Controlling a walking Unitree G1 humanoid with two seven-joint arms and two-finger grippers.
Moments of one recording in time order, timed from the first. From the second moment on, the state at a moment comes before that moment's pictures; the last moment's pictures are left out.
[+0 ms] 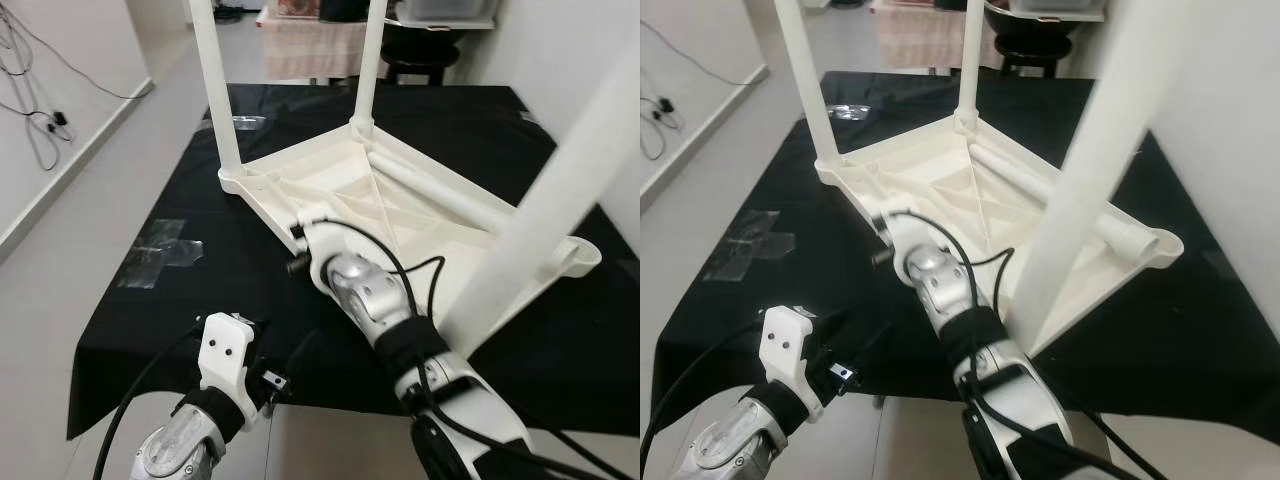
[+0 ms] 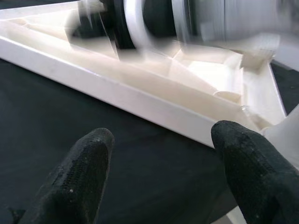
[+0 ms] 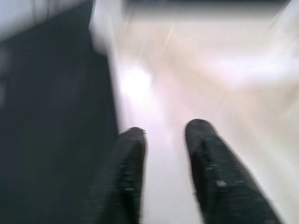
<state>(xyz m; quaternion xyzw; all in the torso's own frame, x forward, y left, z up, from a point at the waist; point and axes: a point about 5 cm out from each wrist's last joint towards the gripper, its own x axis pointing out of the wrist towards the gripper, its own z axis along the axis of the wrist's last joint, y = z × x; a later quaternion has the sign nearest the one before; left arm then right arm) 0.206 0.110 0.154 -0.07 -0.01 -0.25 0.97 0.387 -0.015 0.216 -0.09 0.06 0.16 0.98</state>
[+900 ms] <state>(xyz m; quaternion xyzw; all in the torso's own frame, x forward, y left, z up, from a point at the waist) 0.206 0.191 0.161 -0.05 -0.03 0.02 1.00 0.299 -0.055 0.185 0.03 0.01 0.45 0.89</state>
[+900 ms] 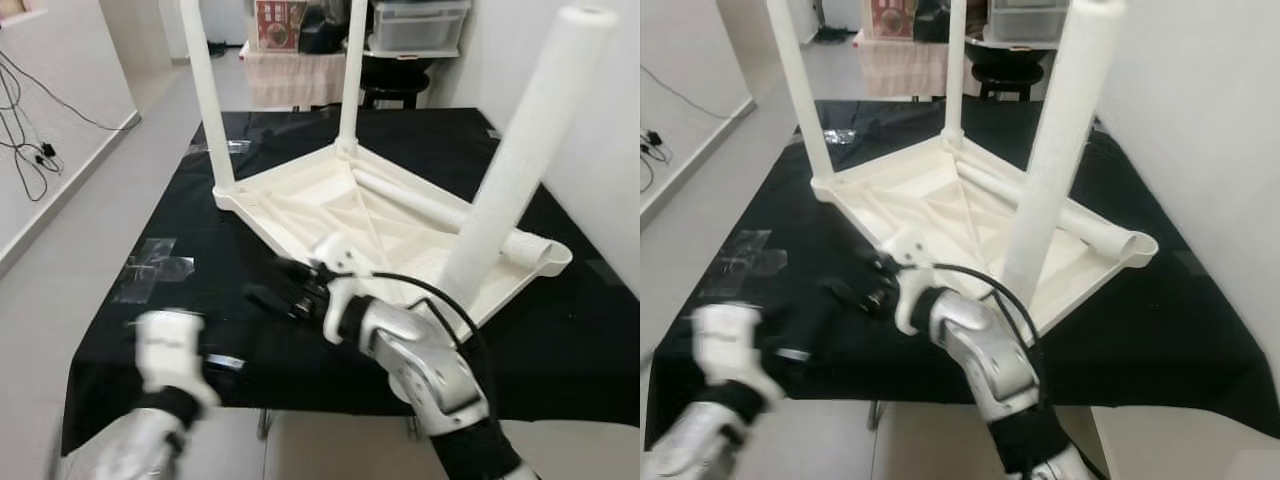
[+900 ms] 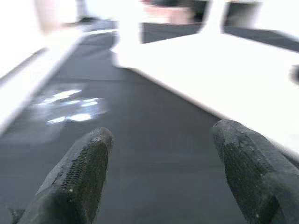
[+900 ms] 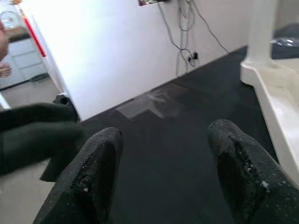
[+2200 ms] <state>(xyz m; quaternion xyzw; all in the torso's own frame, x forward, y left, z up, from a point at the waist) 0.215 0.195 0.171 0.02 -0.04 0.01 1.00 0.205 -0.270 0.162 -0.12 0.30 0.48 0.82</state>
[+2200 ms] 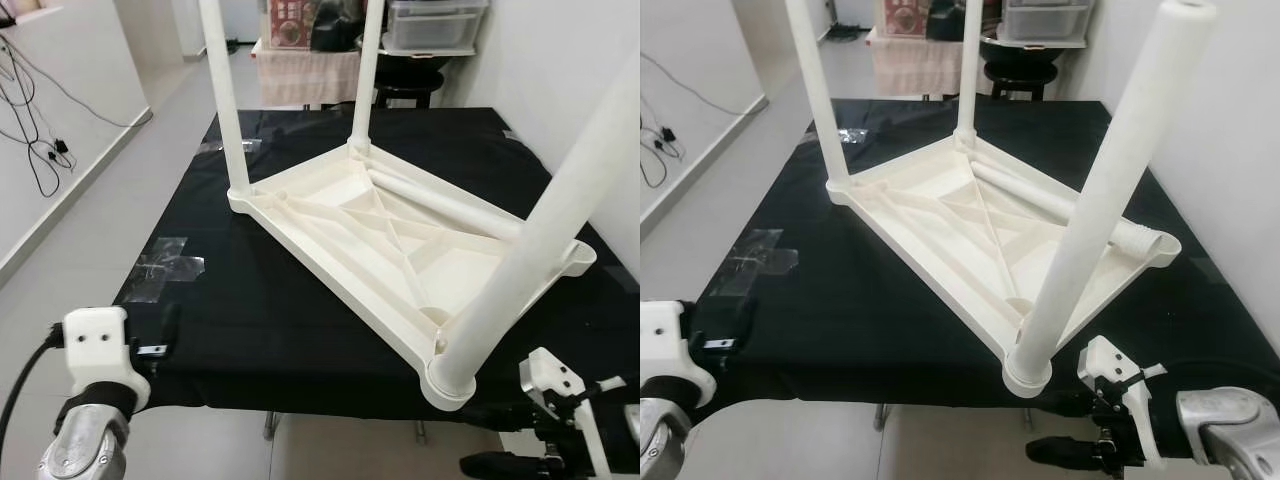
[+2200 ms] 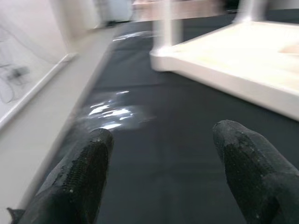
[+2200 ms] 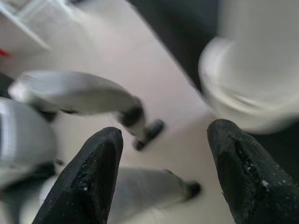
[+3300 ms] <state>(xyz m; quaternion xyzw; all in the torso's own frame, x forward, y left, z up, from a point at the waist) 0.205 0.143 0.164 0.05 -0.04 -0.16 0.98 0.319 -0.028 0.231 -0.06 -0.05 0.52 0.85</state>
